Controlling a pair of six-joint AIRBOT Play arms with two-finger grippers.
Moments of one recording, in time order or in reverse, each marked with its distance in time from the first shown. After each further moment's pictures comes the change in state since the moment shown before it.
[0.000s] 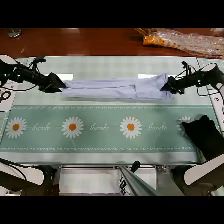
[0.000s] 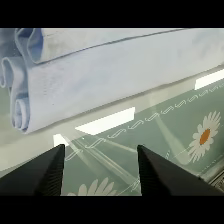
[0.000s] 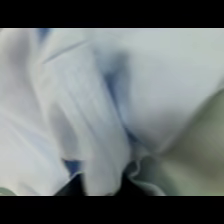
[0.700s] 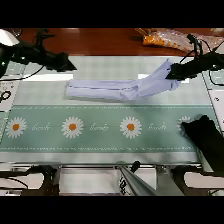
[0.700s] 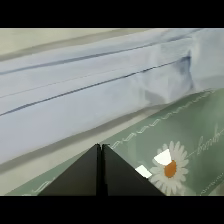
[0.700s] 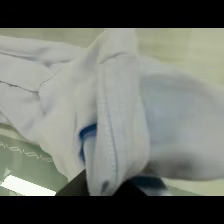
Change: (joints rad) left arm -0.270 0.211 0.093 -0.013 0.174 -0.077; right arm 0.149 0.404 0.000 -0.195 0.068 0.028
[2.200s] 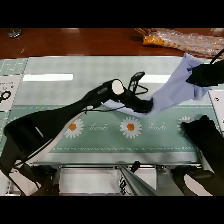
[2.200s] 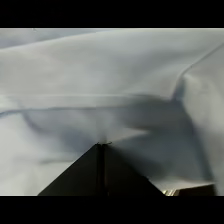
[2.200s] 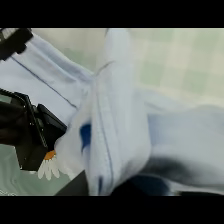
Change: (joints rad) left arm -0.763 -0.329 0.003 -0.145 0.398 -0.198; right arm 0.177 0.470 0.000 -0.272 0.264 0.235
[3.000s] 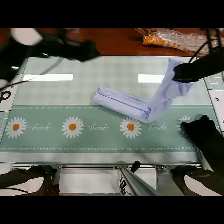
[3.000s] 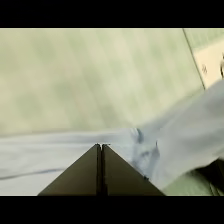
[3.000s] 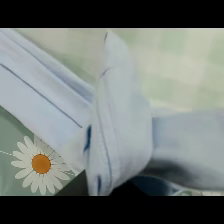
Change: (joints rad) left arm 0.570 0.485 0.000 0.151 -0.139 0.044; right arm 0.068 -0.175 -0.002 0.001 -0.103 -0.040
